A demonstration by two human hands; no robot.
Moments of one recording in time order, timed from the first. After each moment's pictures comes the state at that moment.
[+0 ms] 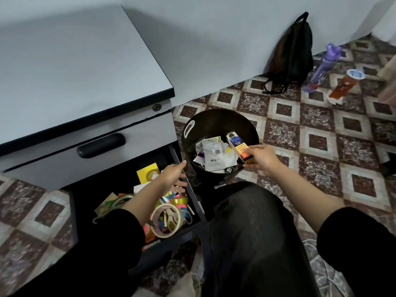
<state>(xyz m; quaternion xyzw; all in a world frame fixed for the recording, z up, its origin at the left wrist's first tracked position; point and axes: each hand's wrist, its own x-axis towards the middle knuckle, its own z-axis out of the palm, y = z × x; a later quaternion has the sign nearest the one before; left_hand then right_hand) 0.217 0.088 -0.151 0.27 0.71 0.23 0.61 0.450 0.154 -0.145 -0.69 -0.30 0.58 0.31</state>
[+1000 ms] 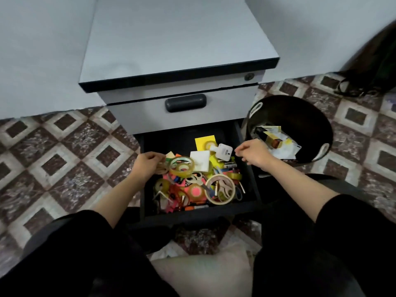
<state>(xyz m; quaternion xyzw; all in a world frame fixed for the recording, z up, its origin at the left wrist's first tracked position) 0.041 -0.048 -0.168 0.21 0.78 0.41 0.42 0.284 0.106 -0.179 -0.58 -0.67 0.45 0.07</state>
